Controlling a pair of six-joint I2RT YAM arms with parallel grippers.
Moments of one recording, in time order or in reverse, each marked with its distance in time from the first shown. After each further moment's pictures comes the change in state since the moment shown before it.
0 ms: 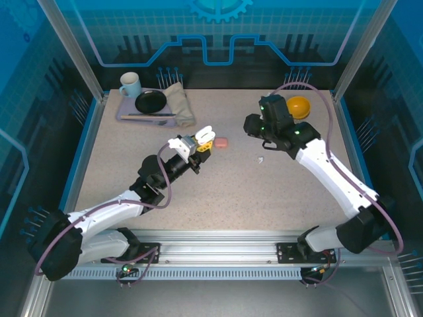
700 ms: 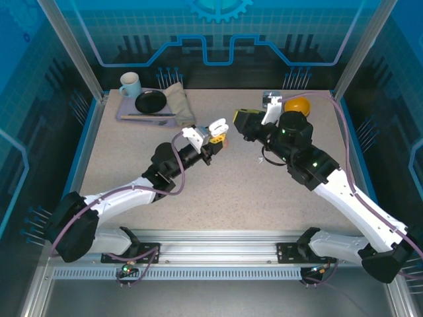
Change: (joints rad) left arm -0.010 0.188 0.165 0.013 0.062 -0.009; right arm 0.182 -0.274 -0.196 0.481 -0.061 -0.127
